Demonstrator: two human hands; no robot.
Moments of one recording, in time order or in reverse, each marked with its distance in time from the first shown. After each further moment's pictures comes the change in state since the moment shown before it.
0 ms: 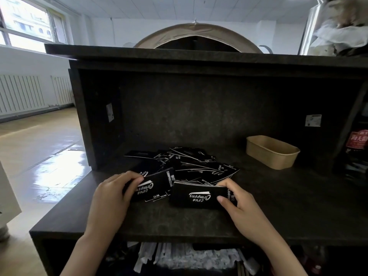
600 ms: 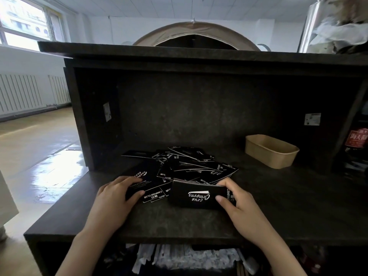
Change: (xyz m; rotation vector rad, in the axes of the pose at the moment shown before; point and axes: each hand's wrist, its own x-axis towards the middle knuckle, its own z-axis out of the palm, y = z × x) left_hand 0.006 -0.019 0.013 0.204 -0.335 -0.130; right_hand 0.003 0.005 0.001 -0.015 0.014 0.018
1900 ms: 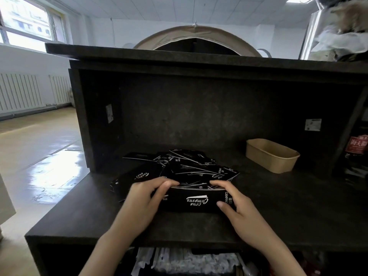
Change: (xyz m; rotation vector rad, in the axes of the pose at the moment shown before) left_hand -0.007 0.056 -0.002 -0.527 0.045 0.291; right_hand 0.000 -0.003 0.001 -0.036 -0.045 -0.014
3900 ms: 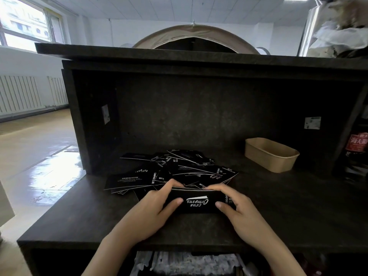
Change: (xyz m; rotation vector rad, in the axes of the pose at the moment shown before) left_hand 0.005 -0.001 0.017 0.006 -0.357 -0.034; right_hand 0.004 0.005 -0.003 0.035 -0.006 0.009
